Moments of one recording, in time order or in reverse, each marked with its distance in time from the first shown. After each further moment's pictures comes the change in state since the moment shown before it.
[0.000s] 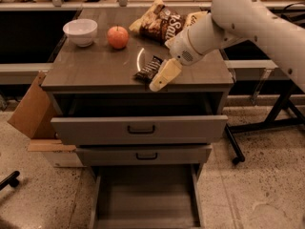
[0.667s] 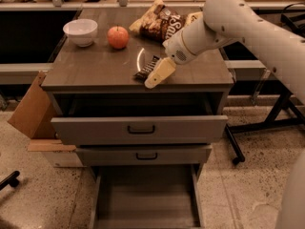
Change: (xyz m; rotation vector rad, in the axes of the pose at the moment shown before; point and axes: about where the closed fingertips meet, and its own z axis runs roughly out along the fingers) arm 0.000 -0.021 0.024 0.021 -0.005 0.045
